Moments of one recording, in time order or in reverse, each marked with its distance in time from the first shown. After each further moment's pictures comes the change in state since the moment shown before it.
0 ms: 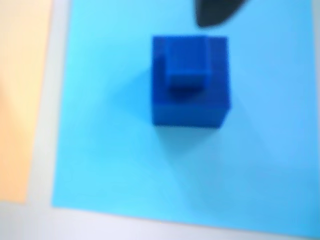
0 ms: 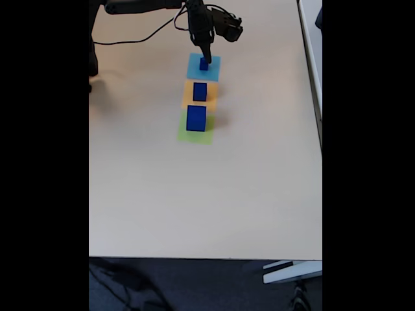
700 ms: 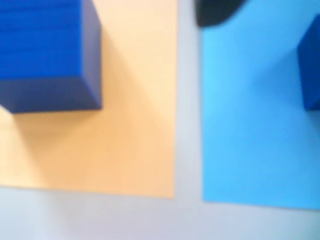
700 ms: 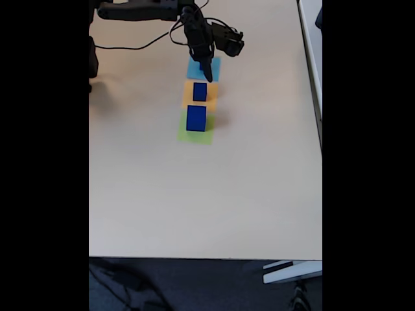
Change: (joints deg) arm 8.0 3.0 7.6 -5.2 -6.7
